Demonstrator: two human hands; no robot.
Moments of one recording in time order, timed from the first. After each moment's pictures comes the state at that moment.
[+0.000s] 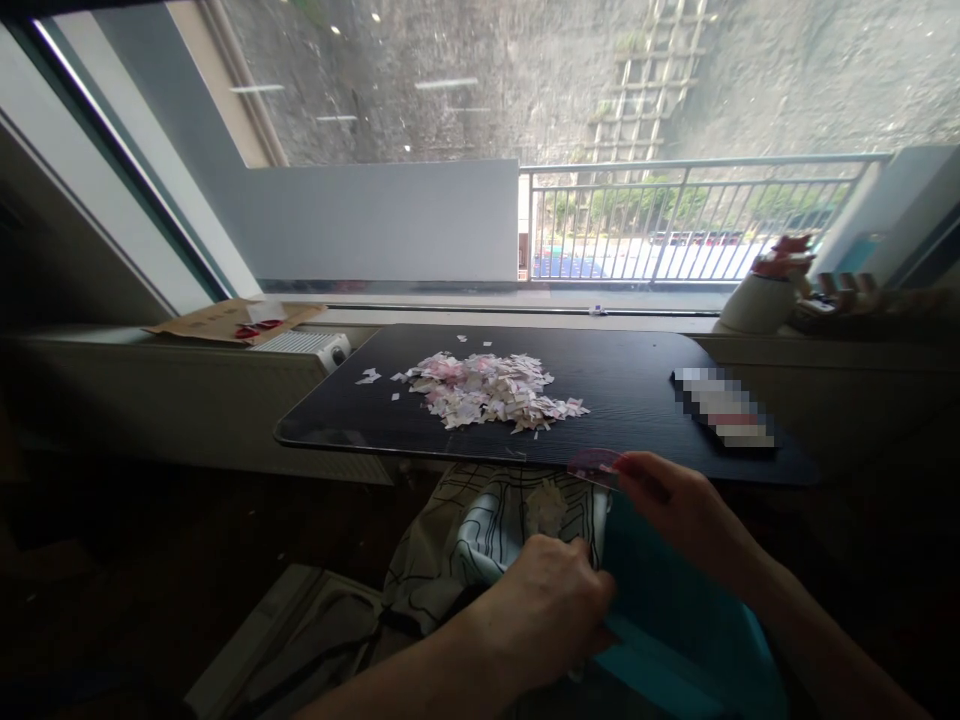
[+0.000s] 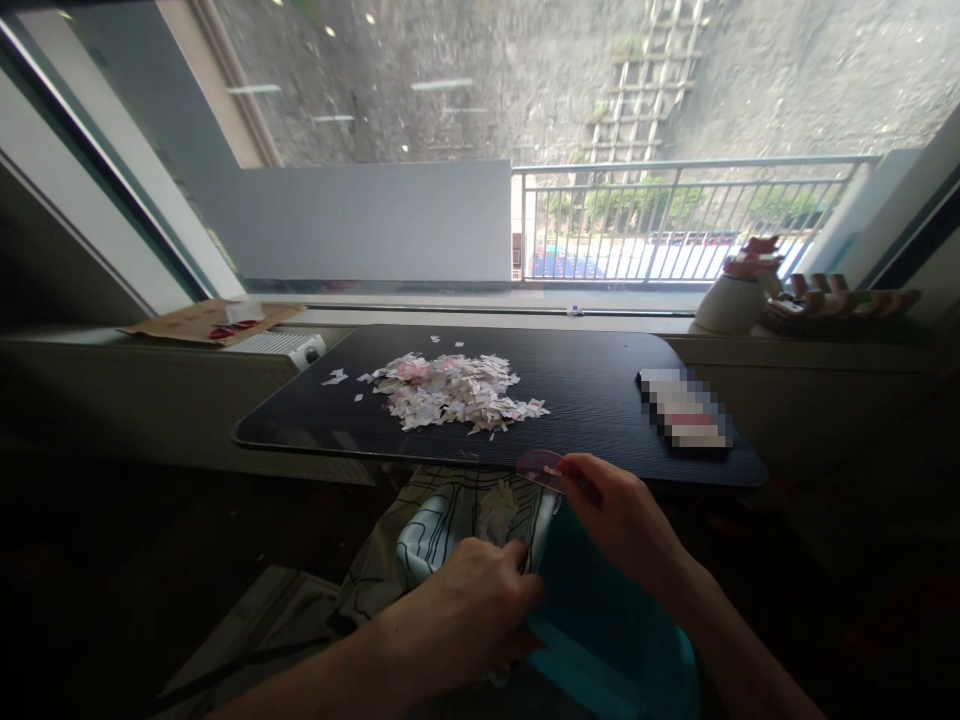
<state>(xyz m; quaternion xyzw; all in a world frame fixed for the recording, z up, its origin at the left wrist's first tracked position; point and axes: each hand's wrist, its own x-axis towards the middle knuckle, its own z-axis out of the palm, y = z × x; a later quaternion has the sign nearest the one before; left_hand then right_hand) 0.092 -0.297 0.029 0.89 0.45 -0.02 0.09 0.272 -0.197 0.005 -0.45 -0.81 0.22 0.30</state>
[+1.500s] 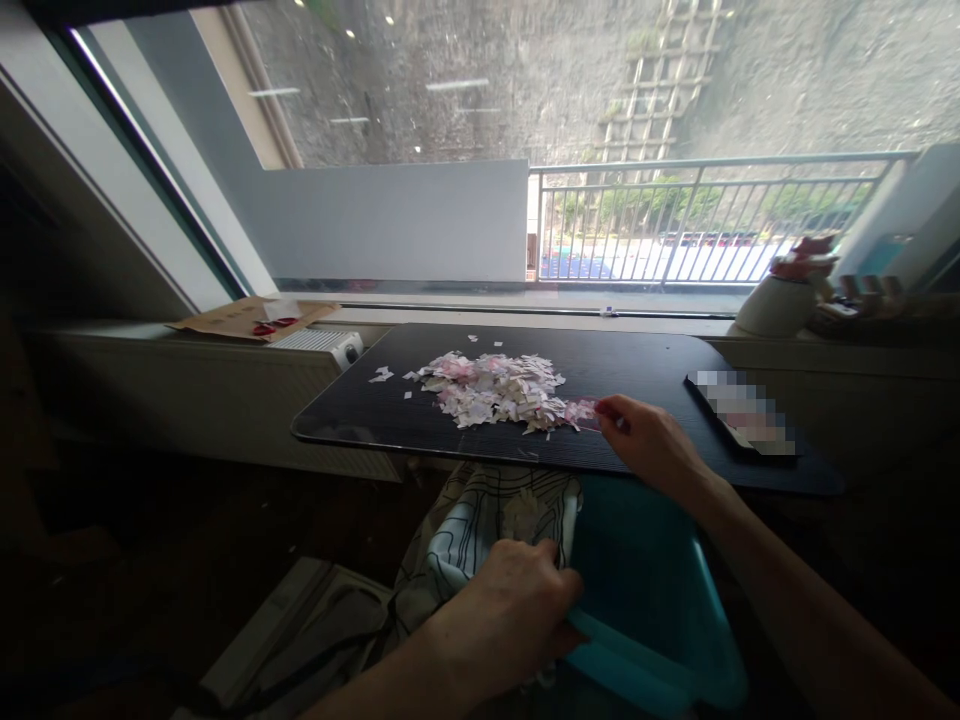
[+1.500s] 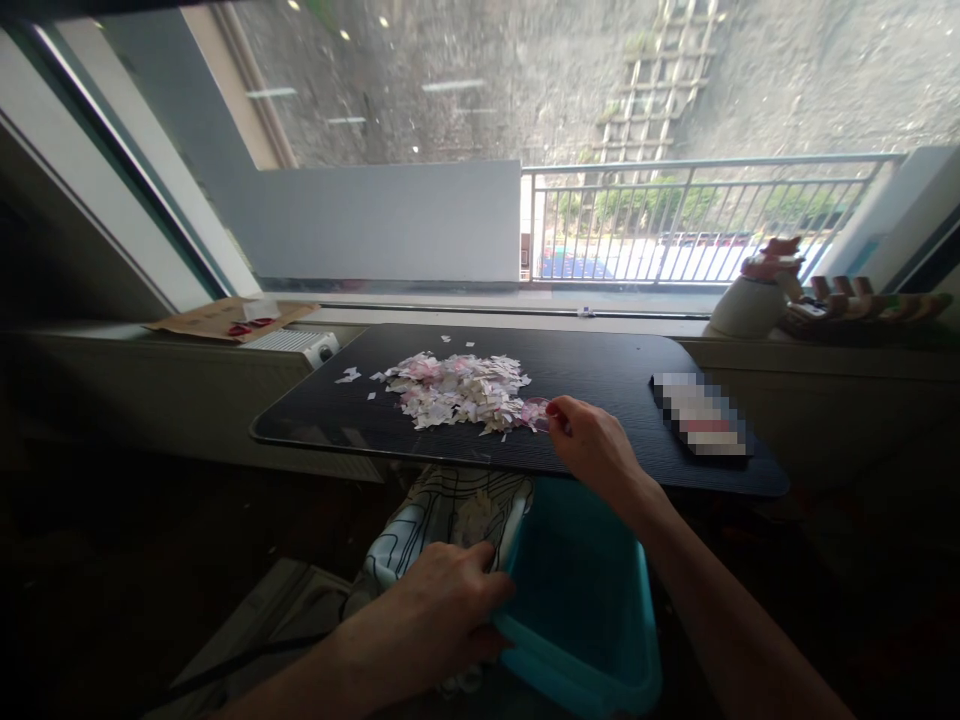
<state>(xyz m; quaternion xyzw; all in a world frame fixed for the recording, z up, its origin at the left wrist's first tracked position) 0.058 -0.314 0.032 0.85 0.51 0.00 0.11 0.221 -0.152 0.037 -0.44 -0.85 0.08 0.27</state>
